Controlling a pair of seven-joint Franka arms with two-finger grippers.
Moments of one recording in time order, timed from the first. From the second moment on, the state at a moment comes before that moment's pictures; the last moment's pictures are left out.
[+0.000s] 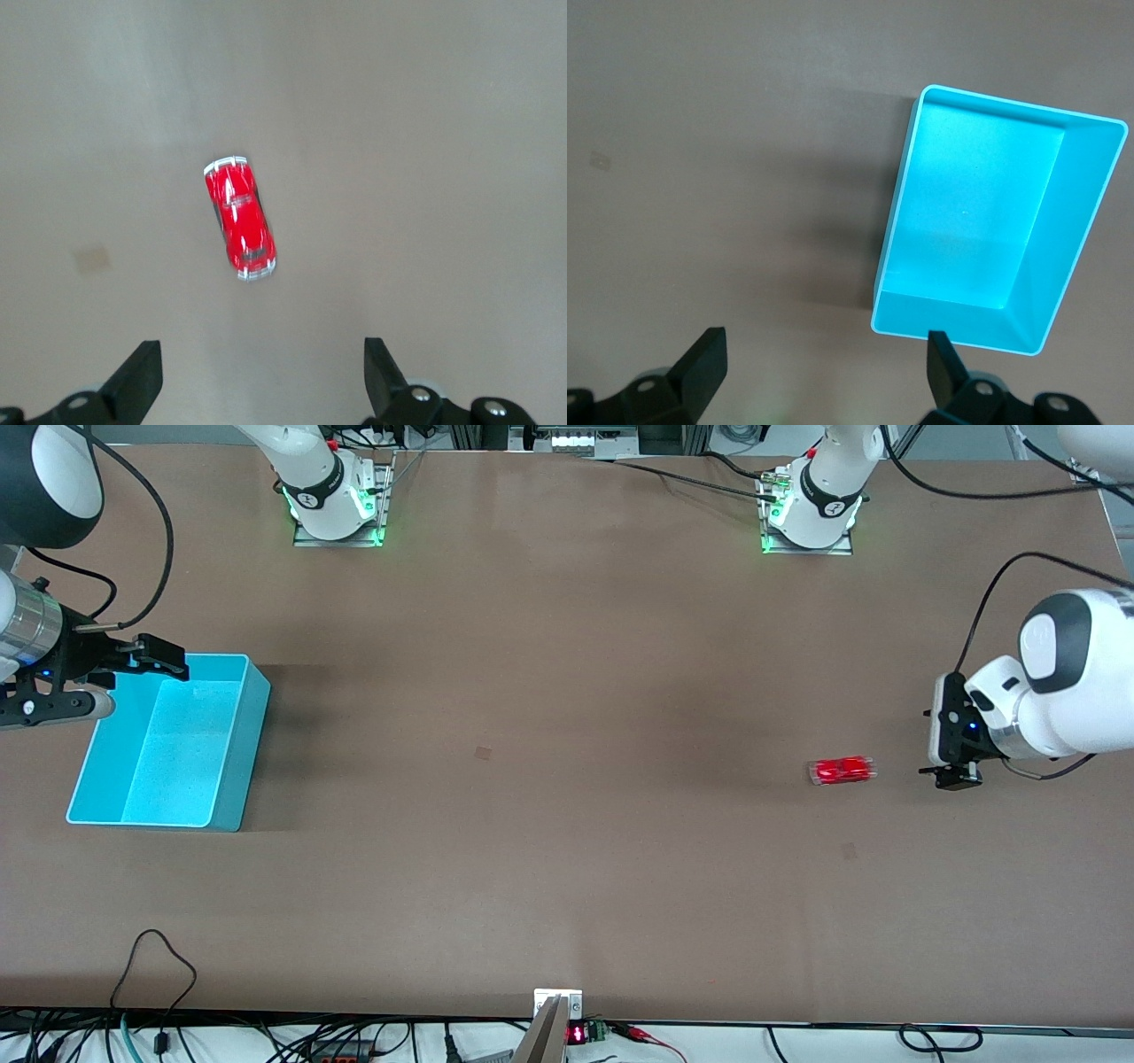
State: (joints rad) left arm 0.31 0.30 -0.28 -1.77 0.01 1.90 1.78; right arm 0.03 0.16 -0.01 -1.55 -0.03 1.58 -0.13
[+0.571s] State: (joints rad) left arm 0.15 0.27 -0.38 -1.77 0.01 1.94 1.27; right arm 0.03 0.19 -0.01 -1.57 -0.03 1.59 -0.18
